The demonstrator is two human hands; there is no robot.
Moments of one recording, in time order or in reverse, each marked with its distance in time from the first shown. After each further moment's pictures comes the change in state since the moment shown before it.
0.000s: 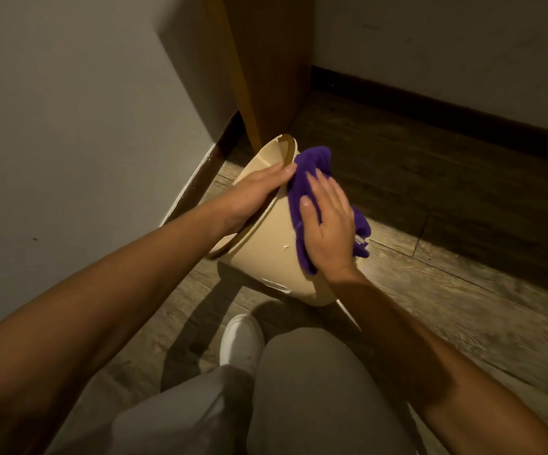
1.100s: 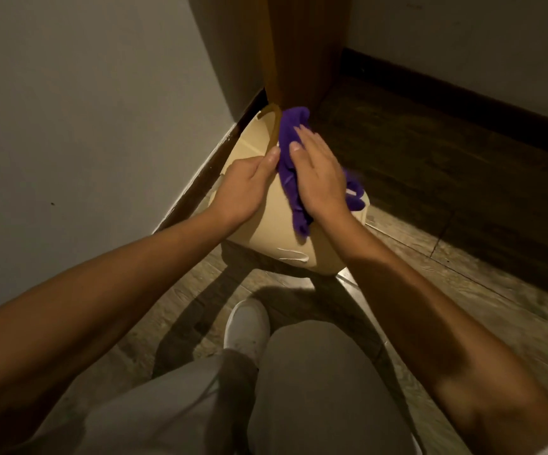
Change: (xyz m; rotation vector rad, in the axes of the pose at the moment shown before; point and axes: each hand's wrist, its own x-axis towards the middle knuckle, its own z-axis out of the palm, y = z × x) left_hand -0.024 -0.033 -0.019 0.467 0.415 0.318; right_hand 0.061 -0.038 0.034 0.110 -0.204 0.050
